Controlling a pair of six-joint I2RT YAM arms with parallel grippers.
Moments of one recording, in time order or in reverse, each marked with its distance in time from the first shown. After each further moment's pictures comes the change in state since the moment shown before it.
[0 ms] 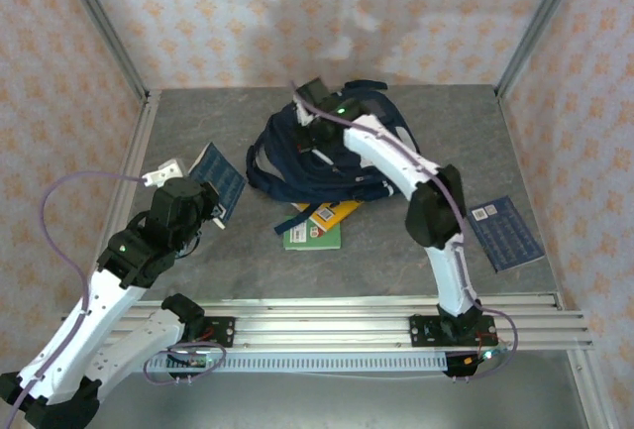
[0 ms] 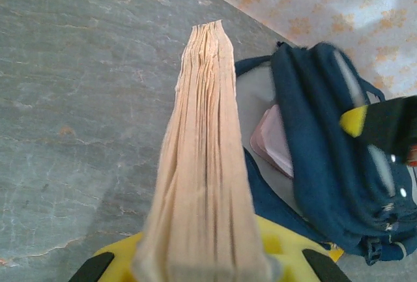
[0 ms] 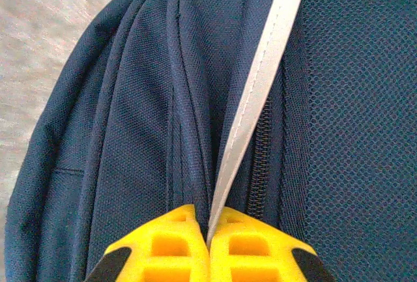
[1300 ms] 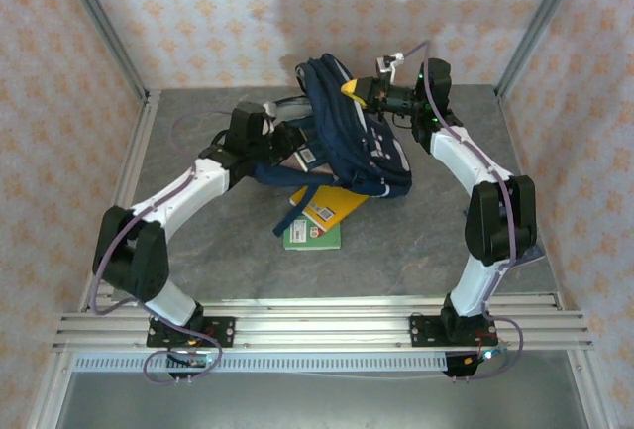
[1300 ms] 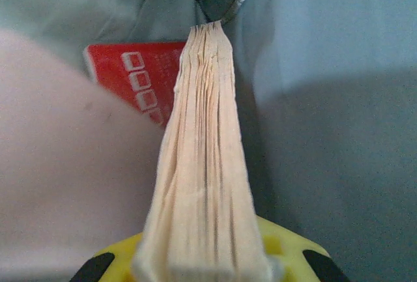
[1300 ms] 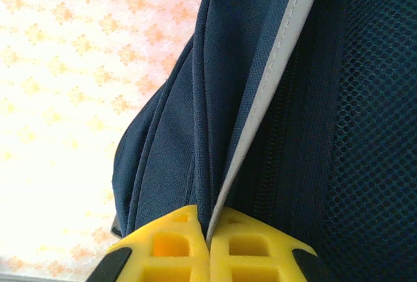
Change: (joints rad) left arm 0.108 0.866 0.262 0.710 0.755 -0.159; right arm -0.428 -0.318 -0.632 1.233 -1.030 1.060
